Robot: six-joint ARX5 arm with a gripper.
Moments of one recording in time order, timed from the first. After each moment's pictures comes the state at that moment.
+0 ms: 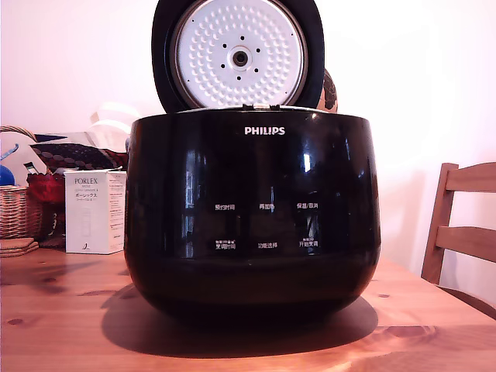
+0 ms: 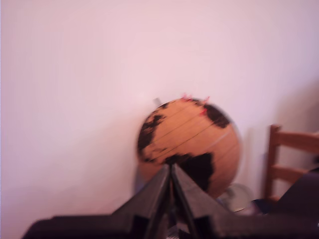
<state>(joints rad) -0.27 1.60 1.96 -0.42 0.39 0.14</state>
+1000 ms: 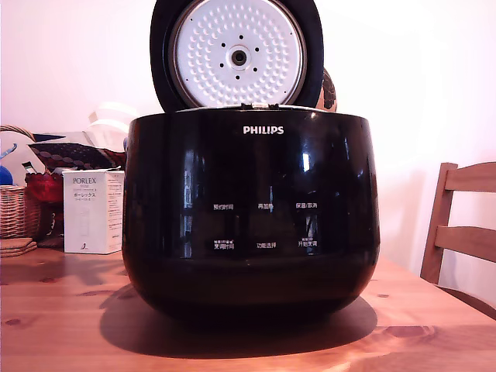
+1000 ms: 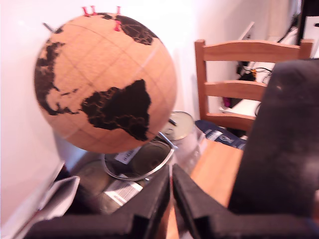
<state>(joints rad) -0.27 1.84 2.16 -0.78 0.56 0.48</state>
